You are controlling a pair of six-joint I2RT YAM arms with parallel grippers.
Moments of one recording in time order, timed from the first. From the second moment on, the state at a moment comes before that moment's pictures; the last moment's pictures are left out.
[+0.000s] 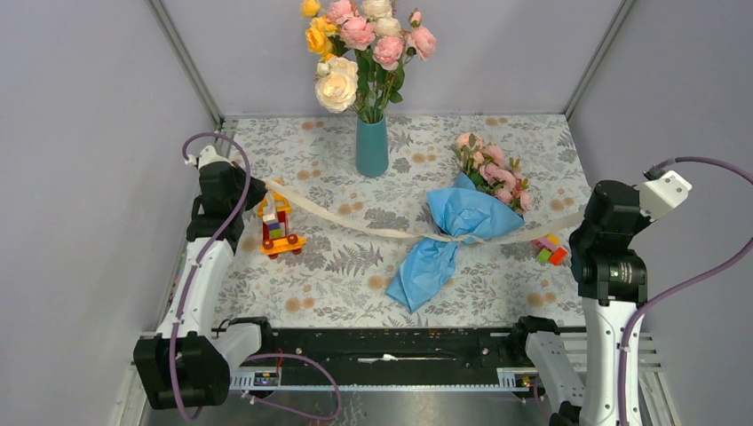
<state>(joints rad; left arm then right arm) 0.06 1.03 0.84 -0.26 -0.02 -0.62 -0.10 0.73 1.12 -0.77 0.76 0.36</state>
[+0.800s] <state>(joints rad) 0.05 1.10 0.97 -0.45 0.04 -0.49 -0.11 0.69 0.81 -0.77 0.85 0.50</state>
